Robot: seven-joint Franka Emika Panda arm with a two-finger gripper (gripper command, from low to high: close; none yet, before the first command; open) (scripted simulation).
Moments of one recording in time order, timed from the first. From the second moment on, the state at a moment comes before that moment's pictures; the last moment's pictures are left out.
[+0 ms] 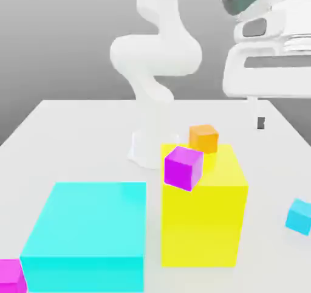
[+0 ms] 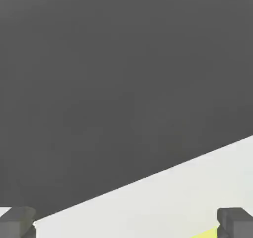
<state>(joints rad) -0.12 -0.19 0.58 -2.42 -0.13 2.54 1.77</state>
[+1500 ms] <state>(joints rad) 0.00 0.28 0.56 -2.32 -0.42 2.65 2.16</state>
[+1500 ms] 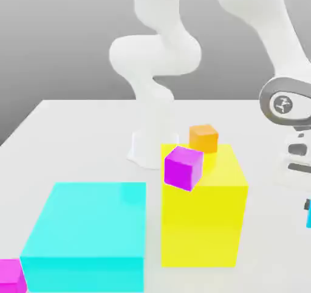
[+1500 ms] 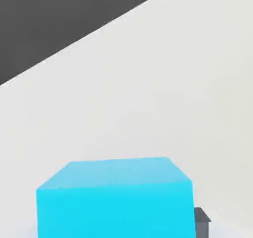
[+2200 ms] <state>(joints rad) -0.61 0.28 0.25 -2.22 -0.14 2.53 1.68</state>
